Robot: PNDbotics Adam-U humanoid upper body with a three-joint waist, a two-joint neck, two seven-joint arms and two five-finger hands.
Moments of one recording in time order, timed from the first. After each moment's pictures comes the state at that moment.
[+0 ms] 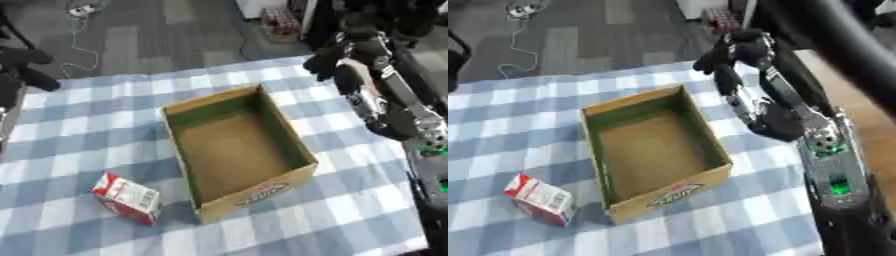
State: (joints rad) left arm -0.11 0.54 -0.03 -1.98 -0.19 -0.30 0.15; right arm -0.35 -0.25 0.04 -1.99 0.46 -0.41 0.33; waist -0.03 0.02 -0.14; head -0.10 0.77
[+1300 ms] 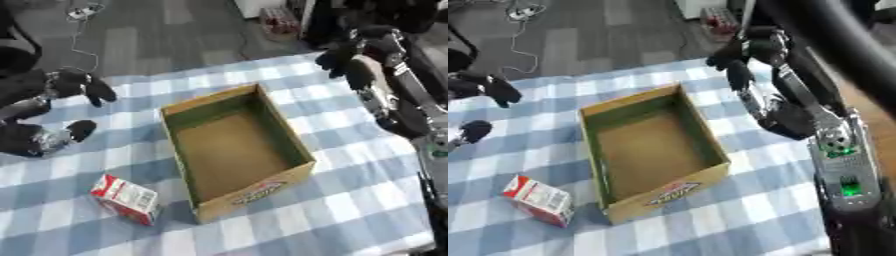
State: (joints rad) left arm -0.41 0.84 -0.19 -1.66 -0.29 -0.55 -0.48; right arm -0.35 -0.25 0.04 -1.99 0.47 -0.41 0.35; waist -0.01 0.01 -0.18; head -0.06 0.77
